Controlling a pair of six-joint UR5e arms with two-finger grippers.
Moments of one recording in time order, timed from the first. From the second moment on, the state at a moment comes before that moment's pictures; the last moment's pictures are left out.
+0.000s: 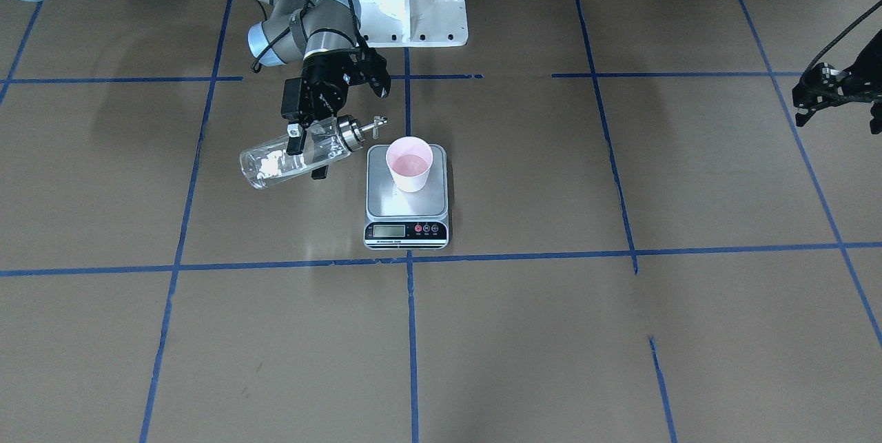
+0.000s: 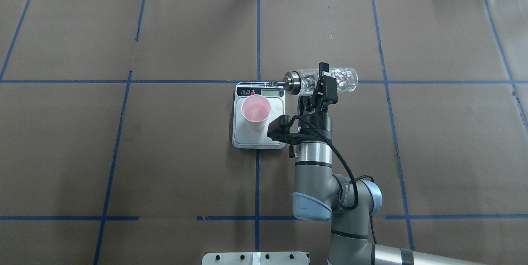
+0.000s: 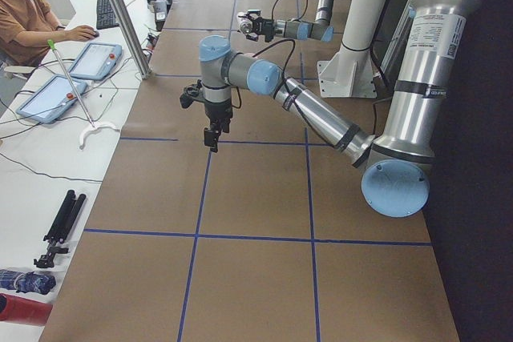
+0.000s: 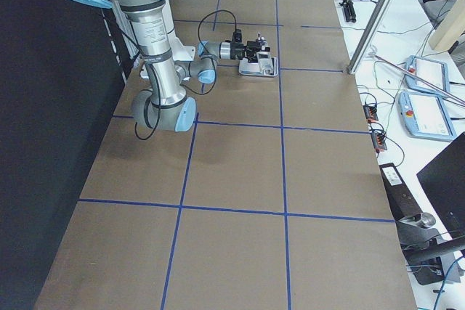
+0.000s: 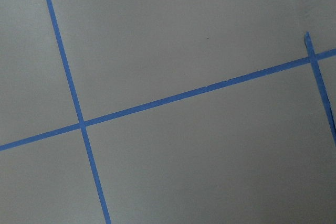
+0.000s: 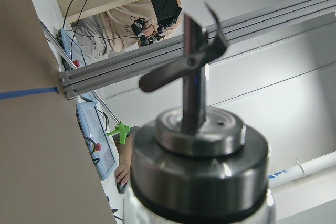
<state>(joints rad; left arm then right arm) -1.26 -1.74 -2.01 -1.25 -2.14 -0.14 0.22 -1.05 1.48 -0.77 0.12 -0.09</state>
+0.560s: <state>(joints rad) -1.31 -1.73 -2.00 -1.26 -2.13 -0.06 0.28 -1.06 1.49 -0.64 0.26 0.14</state>
